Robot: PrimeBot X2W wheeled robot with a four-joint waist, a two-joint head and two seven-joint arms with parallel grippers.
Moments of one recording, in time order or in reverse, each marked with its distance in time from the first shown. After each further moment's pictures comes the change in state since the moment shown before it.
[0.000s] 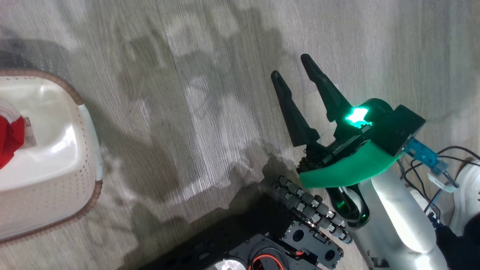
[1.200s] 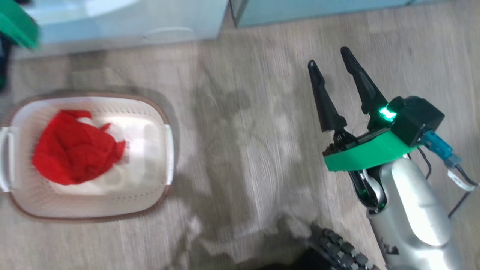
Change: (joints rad) left arm 0.760 -0.142 0.081 -0.377 -0.135 0.047 -0.012; right arm -0.010 -0.001 -0.158 0.086 -0.160 0.000 0.000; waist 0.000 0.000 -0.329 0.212
